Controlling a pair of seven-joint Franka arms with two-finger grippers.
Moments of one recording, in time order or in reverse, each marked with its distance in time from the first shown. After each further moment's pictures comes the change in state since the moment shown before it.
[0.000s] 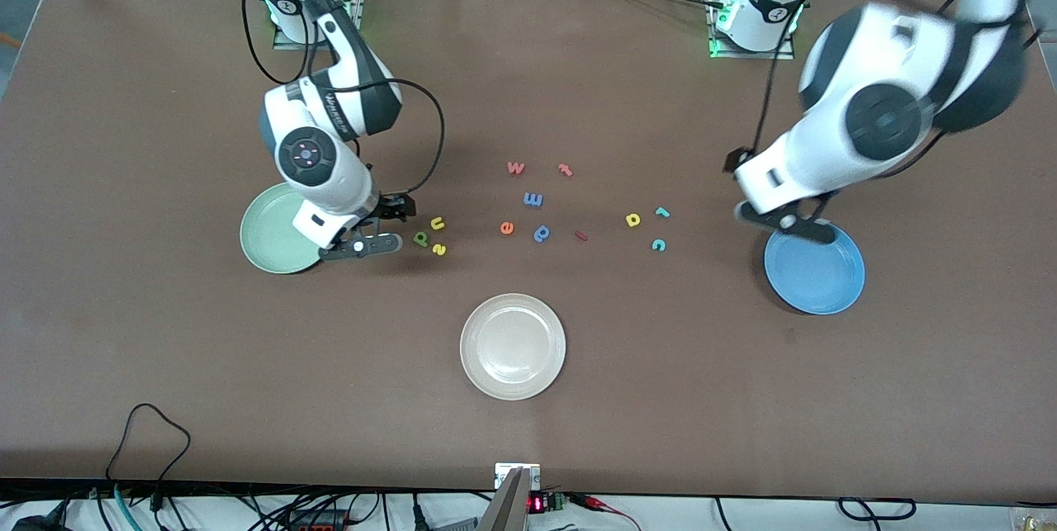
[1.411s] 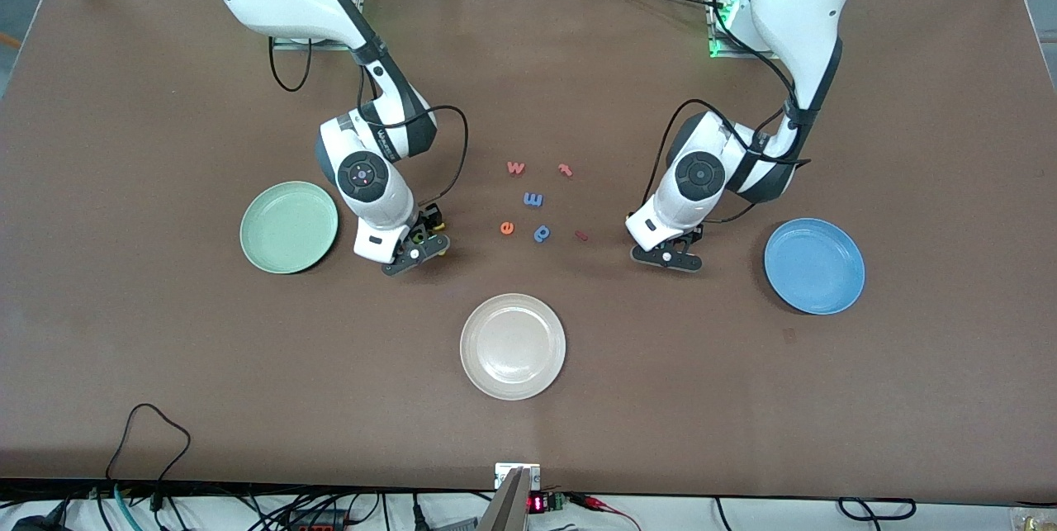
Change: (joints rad) left arm -0.135 0.272 -0.005 -0.316 0.000 0.807 -0.254; right arm 0.039 0.170 0.008 0.015 -0.001 0.212 -0.314
